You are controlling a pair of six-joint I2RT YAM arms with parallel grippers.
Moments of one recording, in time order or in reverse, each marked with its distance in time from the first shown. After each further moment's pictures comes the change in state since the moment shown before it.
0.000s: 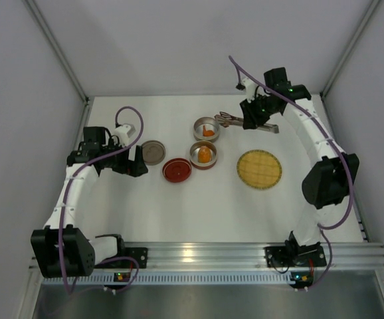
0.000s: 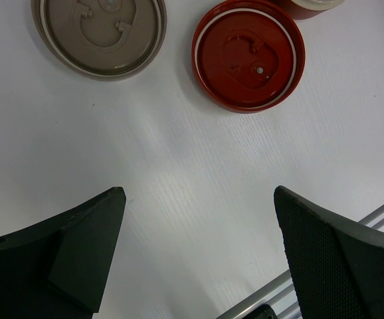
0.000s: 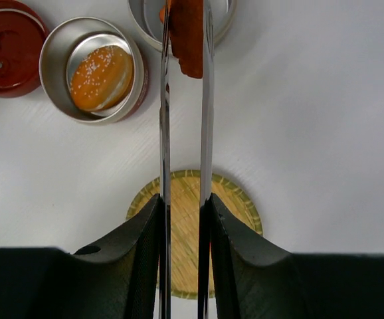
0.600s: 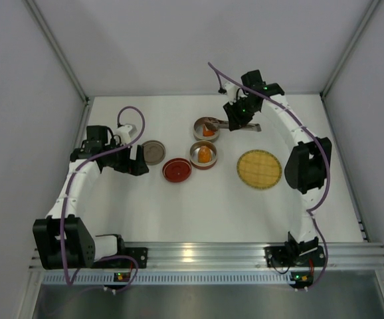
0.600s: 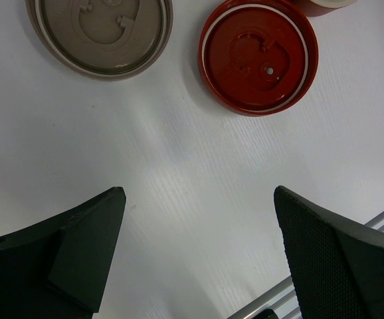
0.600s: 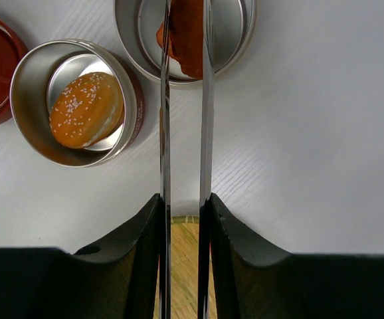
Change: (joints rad) left arm 0.000 0.063 -0.010 0.035 -0.002 -0.002; right arm 0.103 0.285 0.216 0.007 0.058 0.043
